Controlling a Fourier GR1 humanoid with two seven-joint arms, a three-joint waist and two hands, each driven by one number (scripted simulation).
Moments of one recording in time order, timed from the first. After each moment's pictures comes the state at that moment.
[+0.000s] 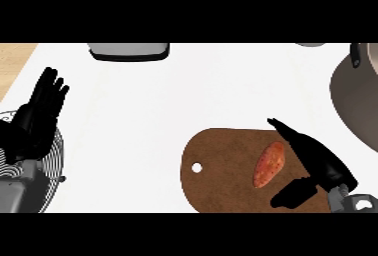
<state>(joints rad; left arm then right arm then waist) -0.19 0.31 0.05 -1.62 0.18 0.19 0.20 -0.12 -0.45 0.32 -1.81 0.32 0.29 0.66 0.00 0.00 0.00</state>
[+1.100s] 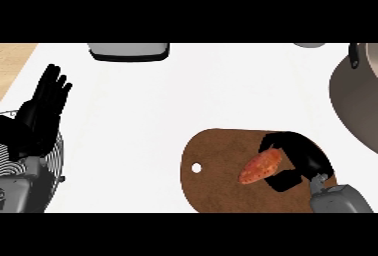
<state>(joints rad) -0.22 0.25 0.09 -1.63 0.11 0.15 0.24 -0.14 -0.34 0.27 -1.55 0.60 0.32 0.34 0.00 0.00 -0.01</state>
